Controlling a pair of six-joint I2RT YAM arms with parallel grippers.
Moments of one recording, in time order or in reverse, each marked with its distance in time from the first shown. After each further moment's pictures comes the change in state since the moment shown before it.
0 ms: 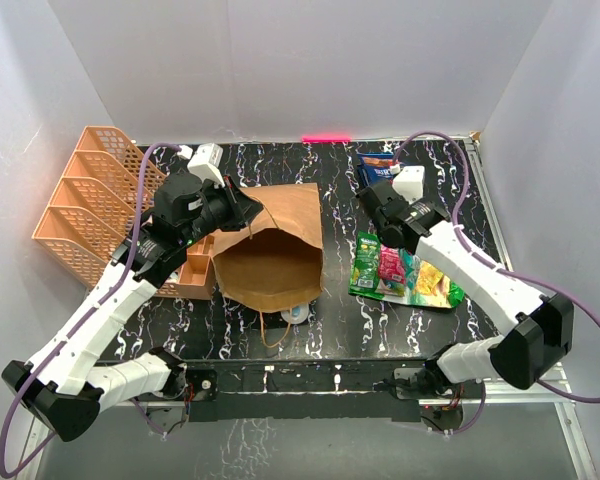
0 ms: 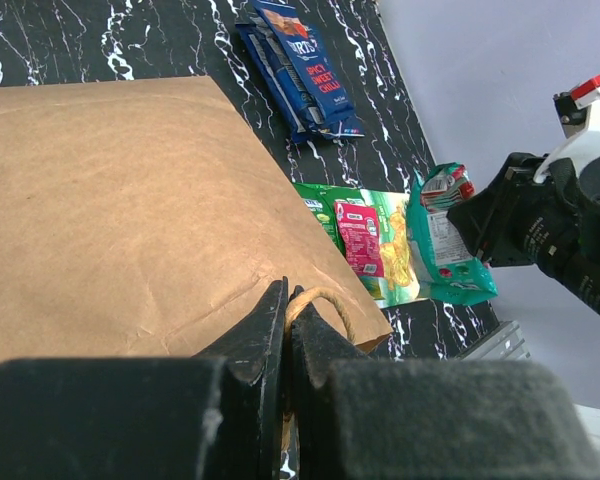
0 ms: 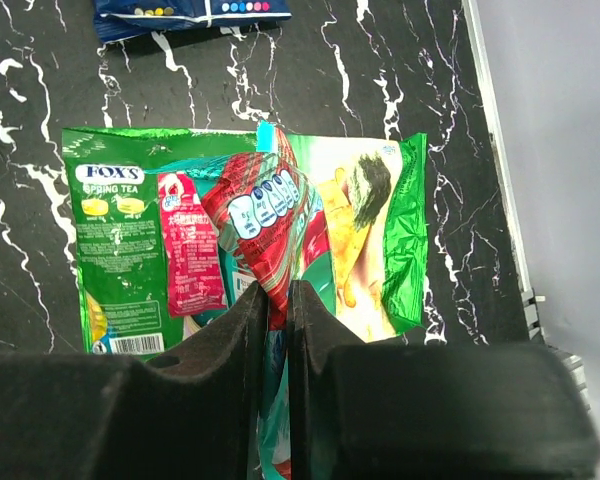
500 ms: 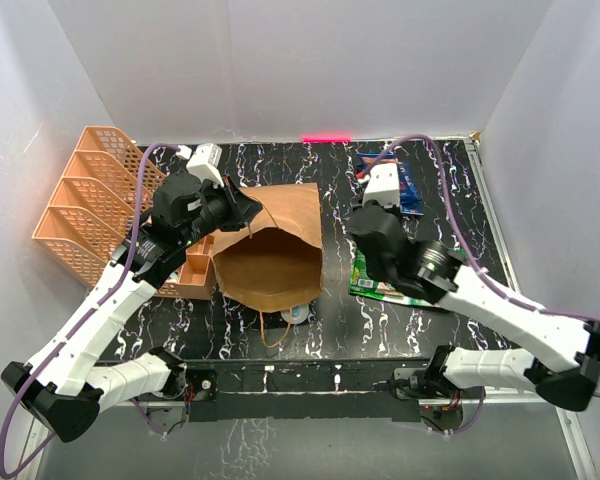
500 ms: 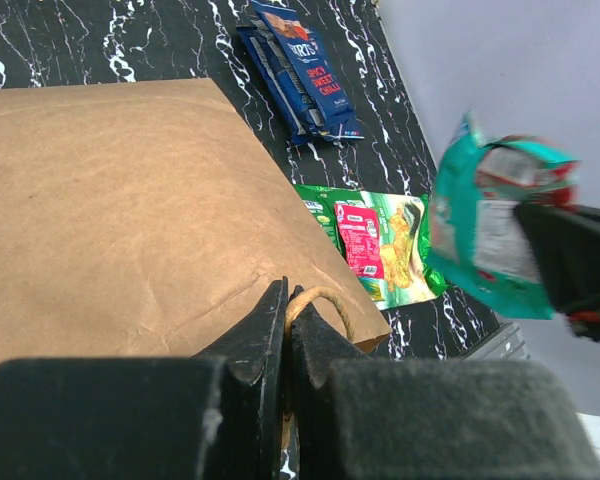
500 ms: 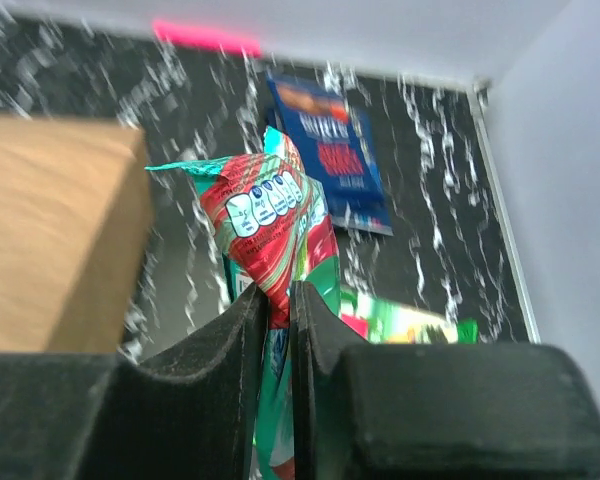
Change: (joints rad) left arm 0.000 -0.005 0.000 -0.001 -0.005 0.000; right arm 0.405 -0.298 -0.101 0.607 0.245 -0.426
